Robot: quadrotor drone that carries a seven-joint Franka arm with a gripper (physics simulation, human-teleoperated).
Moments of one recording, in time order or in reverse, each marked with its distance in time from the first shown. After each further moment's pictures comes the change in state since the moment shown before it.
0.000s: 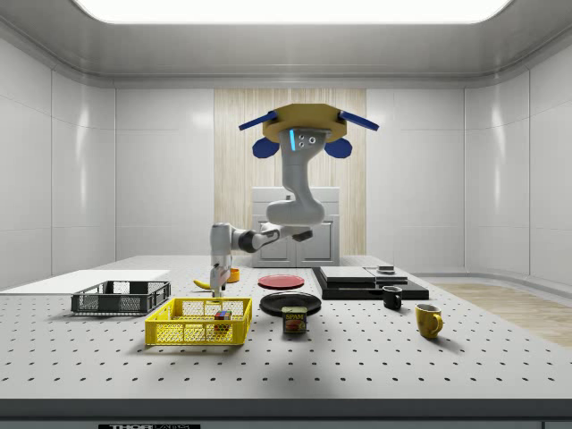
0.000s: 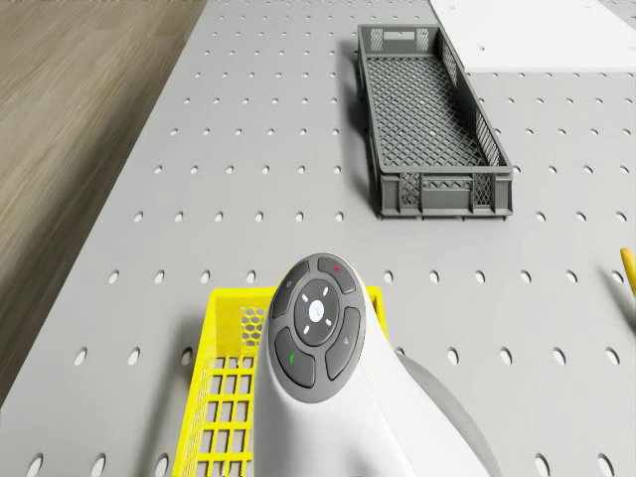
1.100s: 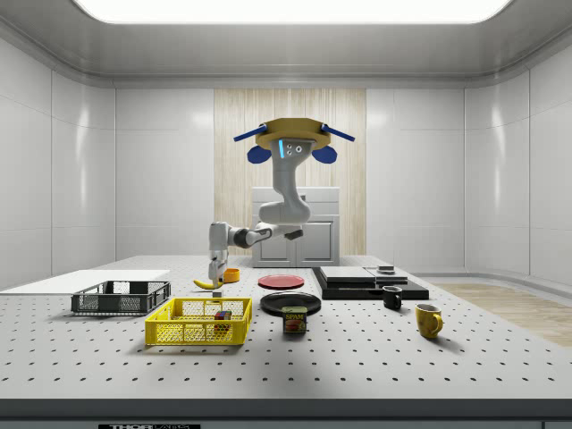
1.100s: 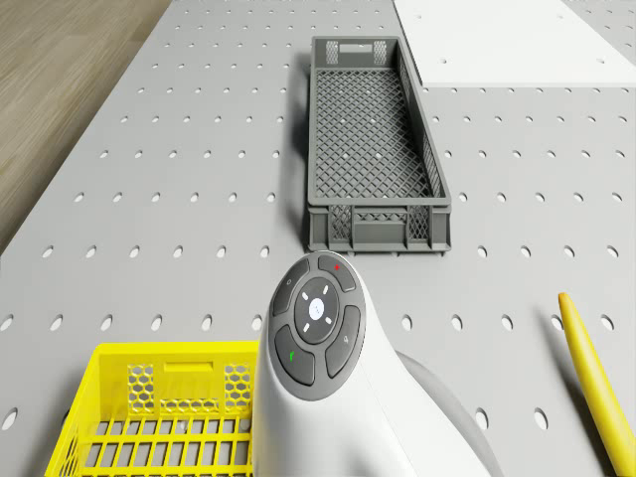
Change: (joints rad) arm 0.008 0.015 0.001 -0.003 -0.004 -0.016 -0.006
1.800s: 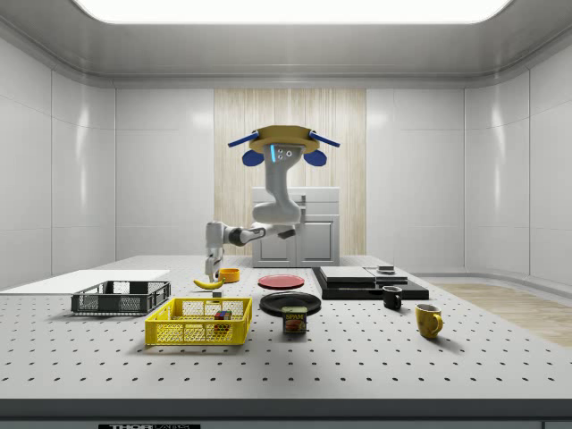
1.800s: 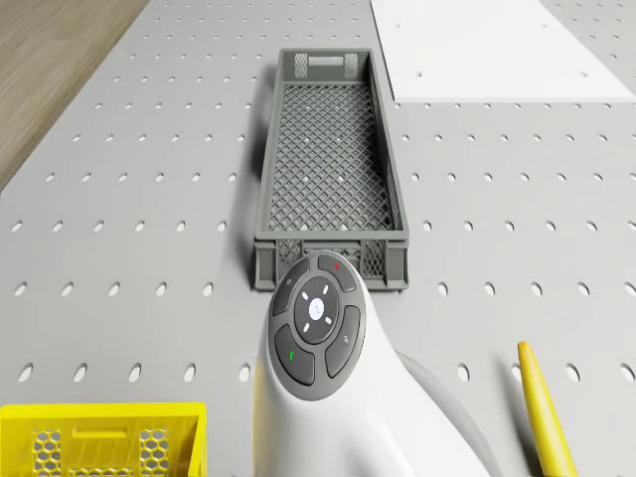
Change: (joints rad) arm 0.004 0.008 -0.001 -0.001 -0.003 -0.007 -0.003
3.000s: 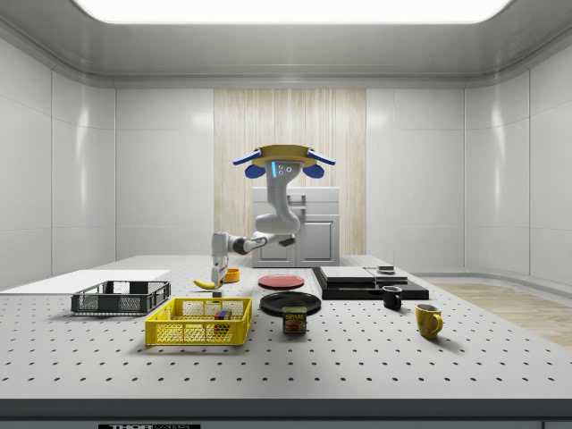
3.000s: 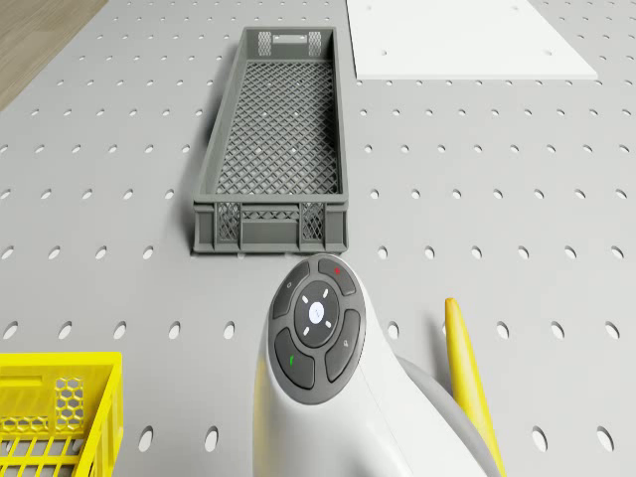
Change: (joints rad) arm 0.001 0.011 -0.019 0.007 -0.021 -0.001 -0.004
